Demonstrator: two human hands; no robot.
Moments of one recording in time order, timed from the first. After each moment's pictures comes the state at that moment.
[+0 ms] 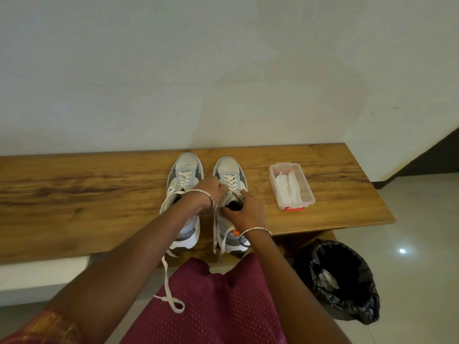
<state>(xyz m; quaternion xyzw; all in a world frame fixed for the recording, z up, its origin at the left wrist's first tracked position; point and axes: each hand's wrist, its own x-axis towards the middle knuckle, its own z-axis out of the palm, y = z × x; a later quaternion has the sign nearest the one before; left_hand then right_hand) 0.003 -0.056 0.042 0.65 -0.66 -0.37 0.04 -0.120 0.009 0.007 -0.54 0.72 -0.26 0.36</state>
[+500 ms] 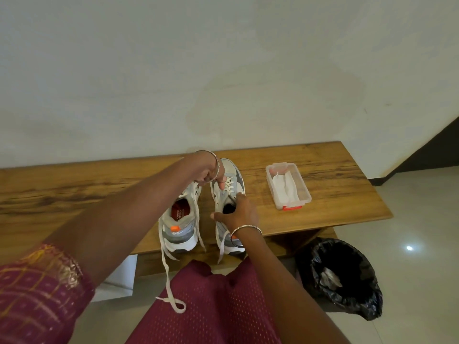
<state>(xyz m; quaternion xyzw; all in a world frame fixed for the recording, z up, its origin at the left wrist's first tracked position) -0.013 -0.099 0.112 0.66 -0.58 -0.43 -0.19 -0.110 0.009 -0.001 -0.55 0.74 -0.22 0.33</state>
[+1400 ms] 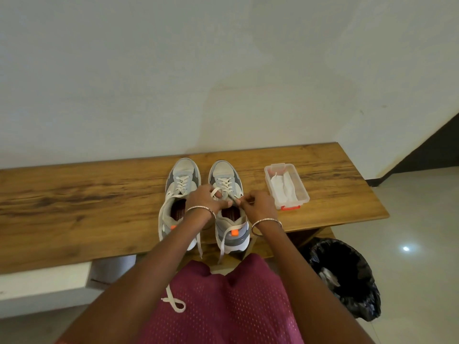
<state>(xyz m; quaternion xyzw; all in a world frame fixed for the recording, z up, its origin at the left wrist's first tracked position) 0.002 -0.026 0.022 0.71 -0.59 -0.35 0.16 -0.155 -0.005 0.007 -0.55 0.74 -0.23 0.31</state>
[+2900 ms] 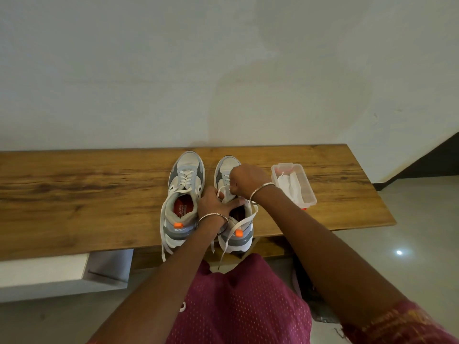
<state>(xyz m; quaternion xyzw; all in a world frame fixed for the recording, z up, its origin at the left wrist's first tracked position) -0.015 -0.021 -0.021 0.71 -0.50 -0.38 0.30 -0.125 -0.079 0.040 -0.81 0.57 0.07 0.06</state>
